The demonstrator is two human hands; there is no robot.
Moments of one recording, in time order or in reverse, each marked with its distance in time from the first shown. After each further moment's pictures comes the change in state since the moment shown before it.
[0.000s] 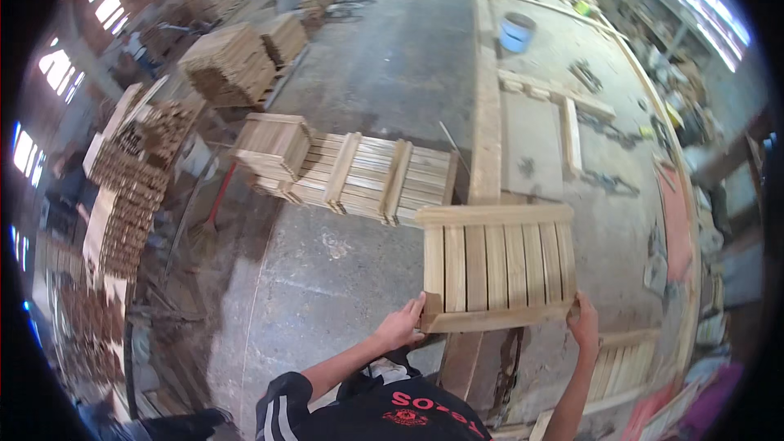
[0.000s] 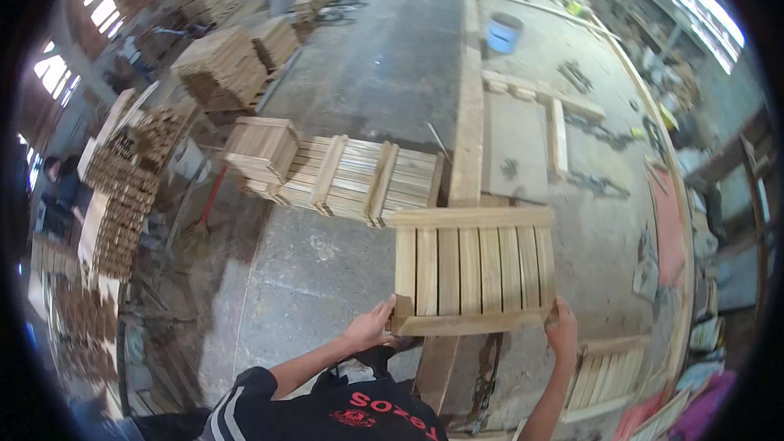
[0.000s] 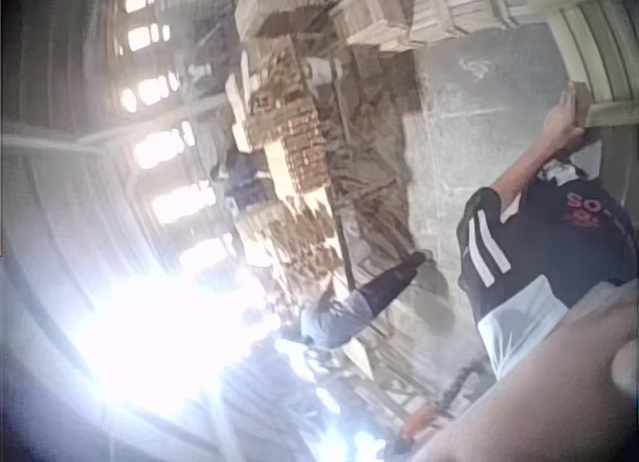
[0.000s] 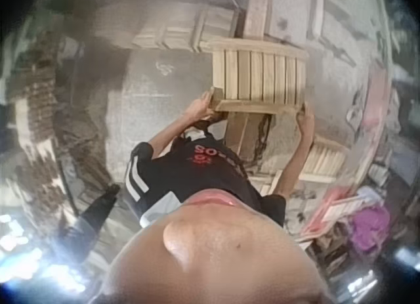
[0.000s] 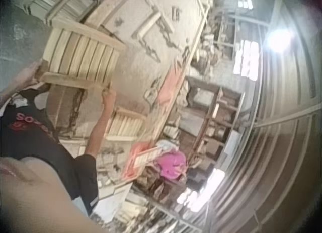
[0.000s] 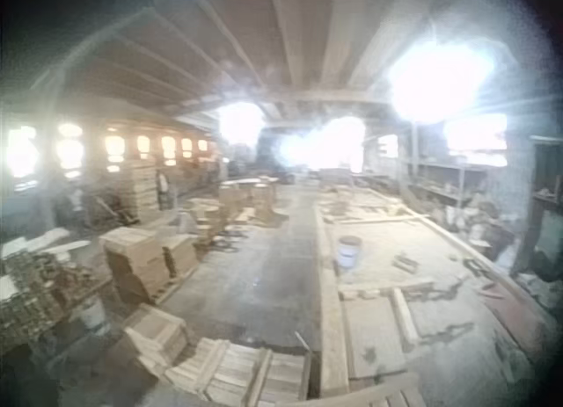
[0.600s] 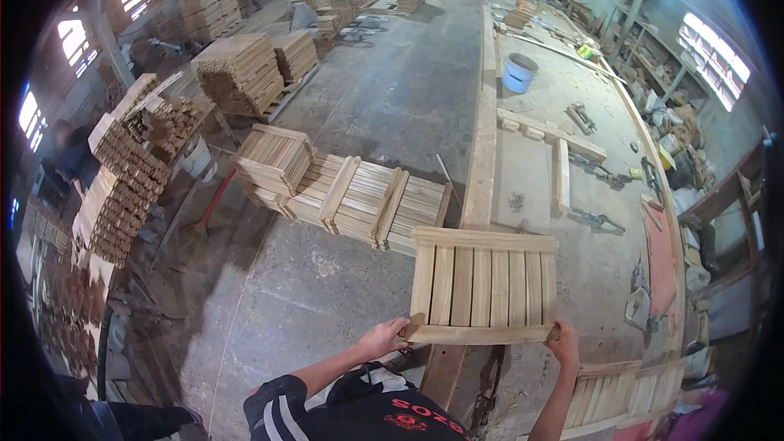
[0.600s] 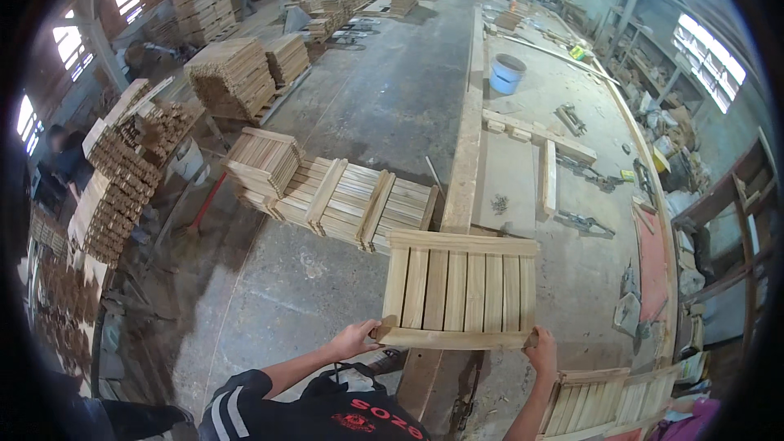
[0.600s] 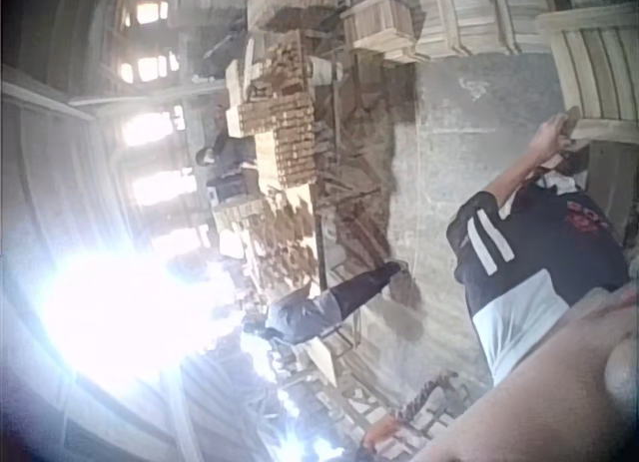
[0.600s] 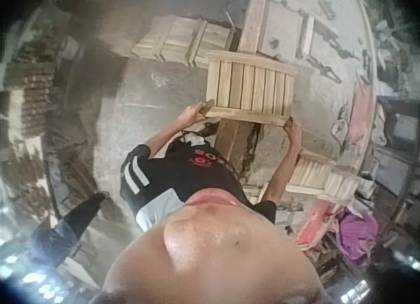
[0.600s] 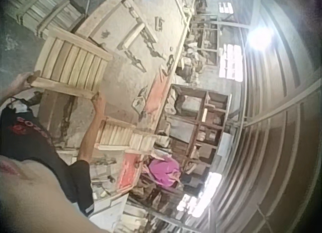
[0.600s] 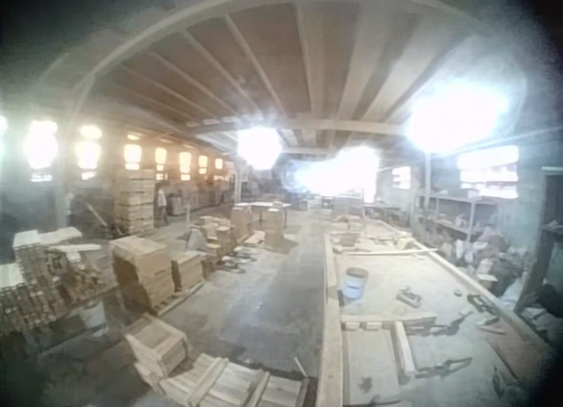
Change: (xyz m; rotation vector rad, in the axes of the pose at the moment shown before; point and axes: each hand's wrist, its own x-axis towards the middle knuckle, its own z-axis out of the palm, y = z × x) left_hand -0.010 -0.020 0.006 -0.182 0.048 0.067; right_hand 0.019 -0.007 0.003 -0.062 -0.024 0.039
